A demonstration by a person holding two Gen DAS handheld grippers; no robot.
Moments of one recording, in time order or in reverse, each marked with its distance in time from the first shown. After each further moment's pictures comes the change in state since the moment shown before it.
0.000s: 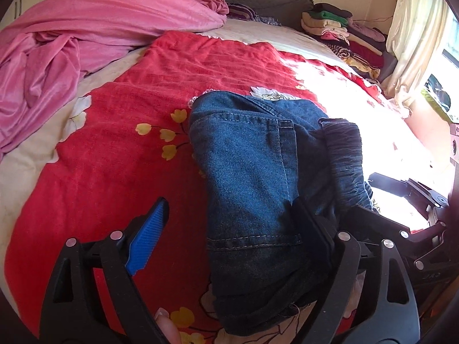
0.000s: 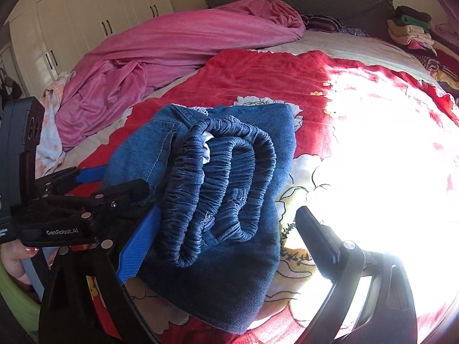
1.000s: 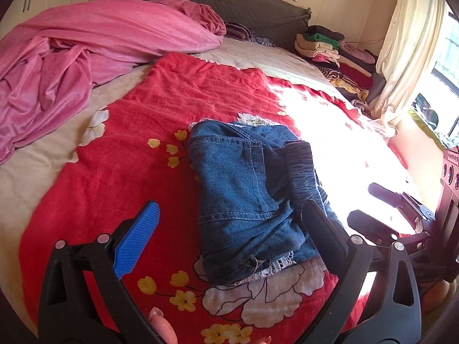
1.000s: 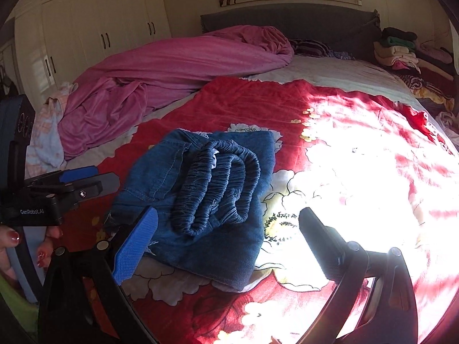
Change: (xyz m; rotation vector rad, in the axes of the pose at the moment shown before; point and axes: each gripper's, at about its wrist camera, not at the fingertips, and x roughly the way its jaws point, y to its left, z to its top) left arm -0.067 -0.005 -0.003 -0.040 -0.094 -0.057; right arm -0.060 0.008 -0.010 -0.023 -0.122 -0.073
